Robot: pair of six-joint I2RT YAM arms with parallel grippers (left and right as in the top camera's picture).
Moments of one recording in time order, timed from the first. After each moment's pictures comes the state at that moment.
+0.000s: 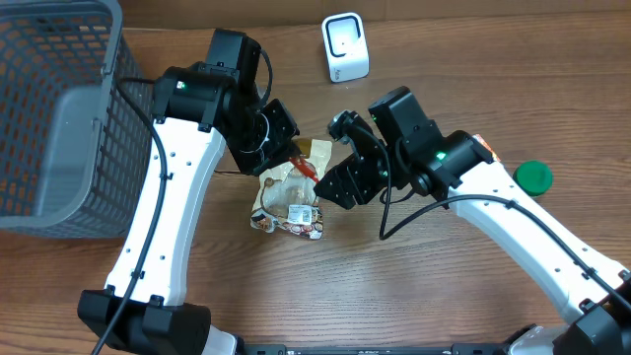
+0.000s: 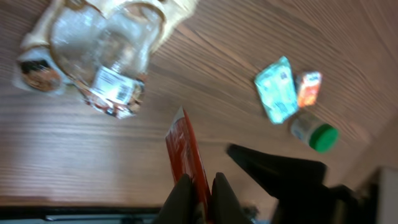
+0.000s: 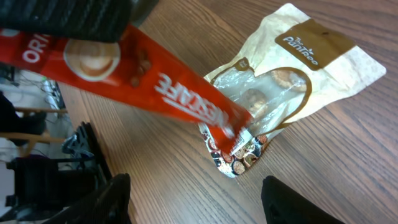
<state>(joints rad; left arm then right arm) -0.22 1.67 1.80 -1.45 0.38 -0.79 0.61 1.61 1.35 -0.70 -0.57 0.07</state>
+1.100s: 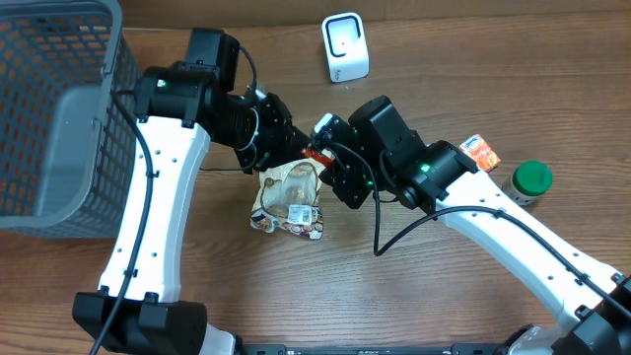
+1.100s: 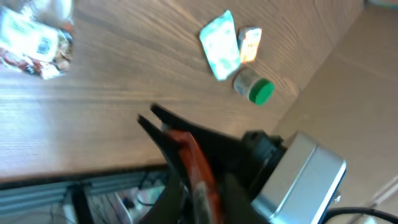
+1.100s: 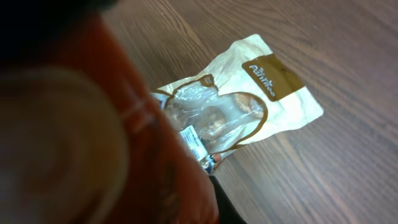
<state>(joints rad) -0.15 1.67 1.80 -1.45 0.66 -0.79 0.69 1.61 1.35 -0.64 -0.35 -0.09</state>
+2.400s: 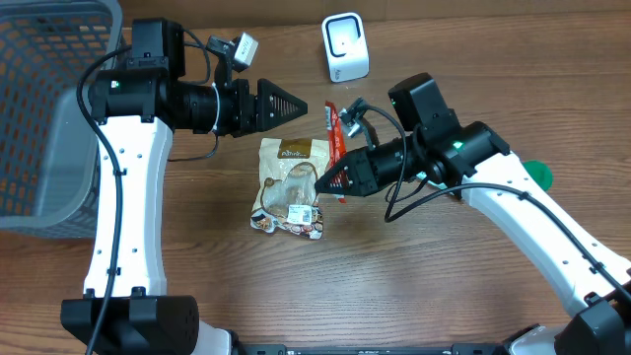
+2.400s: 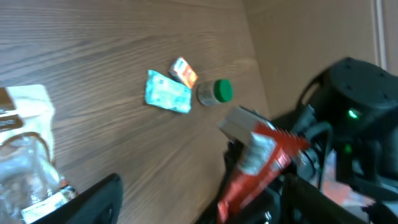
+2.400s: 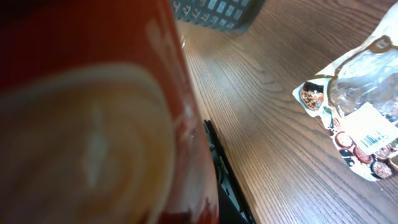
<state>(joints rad) 0.02 1.67 1.80 -1.31 0.98 -0.01 0.52 1.61 1.35 -0.65 -1.07 0.32</state>
